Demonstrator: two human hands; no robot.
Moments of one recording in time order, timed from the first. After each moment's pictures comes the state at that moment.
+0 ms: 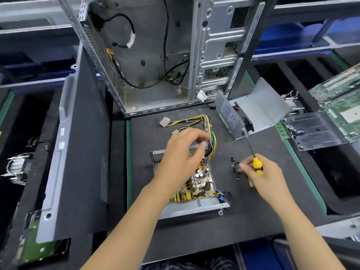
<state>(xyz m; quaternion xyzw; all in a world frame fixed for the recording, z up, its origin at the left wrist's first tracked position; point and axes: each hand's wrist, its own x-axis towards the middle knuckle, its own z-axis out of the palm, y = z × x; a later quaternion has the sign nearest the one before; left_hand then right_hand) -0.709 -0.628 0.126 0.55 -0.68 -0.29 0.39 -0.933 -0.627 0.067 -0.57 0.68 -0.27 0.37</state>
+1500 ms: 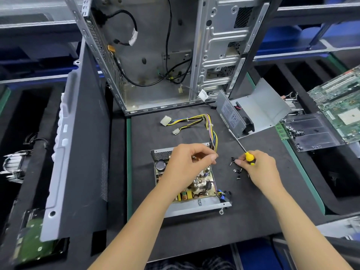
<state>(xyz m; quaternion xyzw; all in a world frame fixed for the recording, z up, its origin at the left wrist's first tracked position) -0.712 -0.621 0.109 0.56 -0.56 -0.50 0.36 -0.929 -0.657 0.048 -0.59 0.74 -0.18 0.28</state>
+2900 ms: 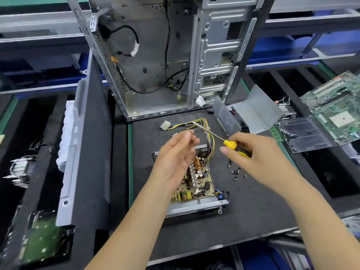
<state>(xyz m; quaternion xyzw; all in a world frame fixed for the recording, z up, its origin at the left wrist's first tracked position) -0.705 -0.625 0.115 0.35 -0.13 -0.71 0.59 -0.896 -0.633 0.164 -0.77 0.54 -0.23 0.26</state>
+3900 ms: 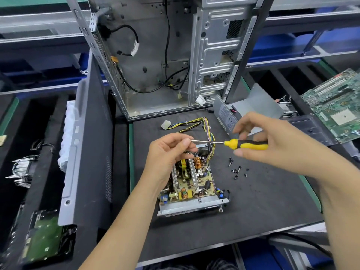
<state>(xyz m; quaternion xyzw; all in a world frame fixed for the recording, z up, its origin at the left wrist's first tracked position) -0.682 -0.623 0.107 0.42 -0.36 -0.61 0.57 -0.914 -0.647 0.210 -0.77 0.51 -0.15 0.36</state>
